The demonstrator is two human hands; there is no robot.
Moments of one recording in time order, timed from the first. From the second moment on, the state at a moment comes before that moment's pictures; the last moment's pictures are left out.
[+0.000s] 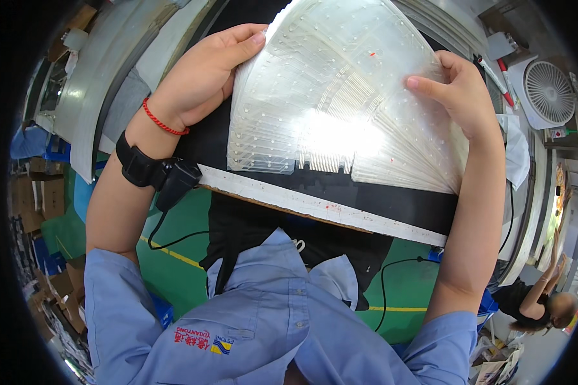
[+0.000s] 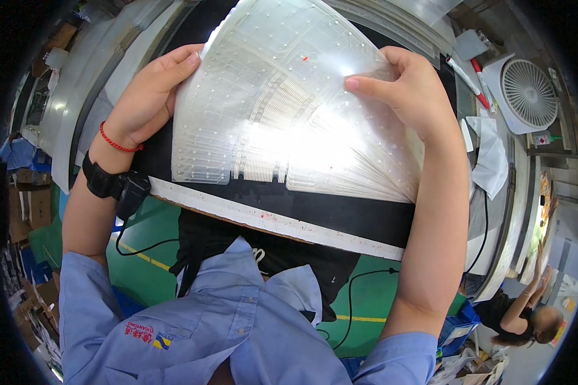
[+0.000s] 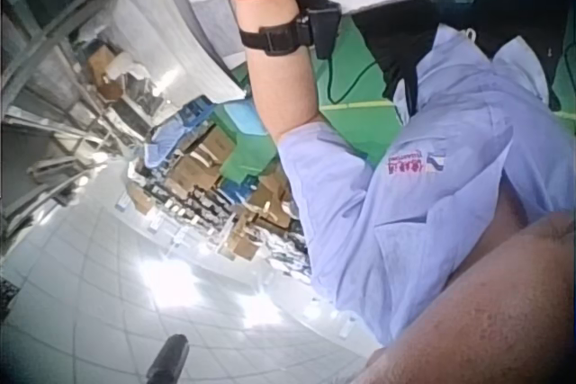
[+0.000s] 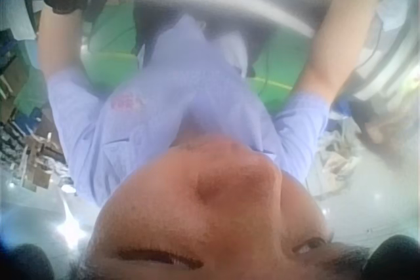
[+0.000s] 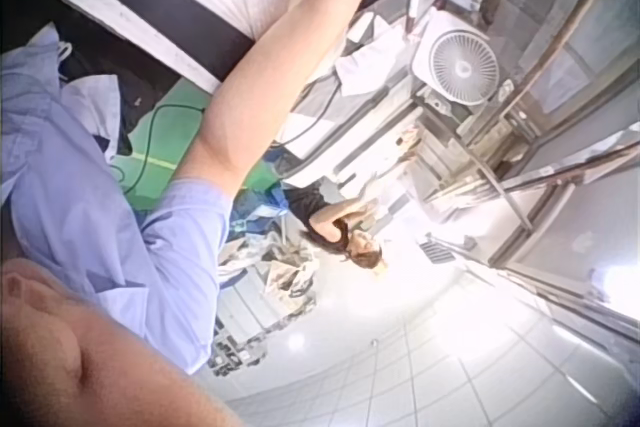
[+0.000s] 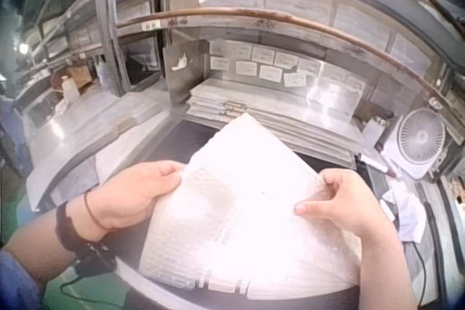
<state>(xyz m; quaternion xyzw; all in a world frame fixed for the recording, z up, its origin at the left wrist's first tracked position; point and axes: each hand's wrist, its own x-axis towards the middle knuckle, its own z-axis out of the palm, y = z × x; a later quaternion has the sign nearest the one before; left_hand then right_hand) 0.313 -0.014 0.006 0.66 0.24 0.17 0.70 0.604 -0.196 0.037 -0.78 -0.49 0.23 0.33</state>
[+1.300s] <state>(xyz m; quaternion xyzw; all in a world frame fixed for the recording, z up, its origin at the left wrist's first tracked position) 0.310 -0.010 0.007 0.63 0.20 0.15 0.74 0.593 -0.196 0.041 -0.80 -0.49 0.20 0.28</state>
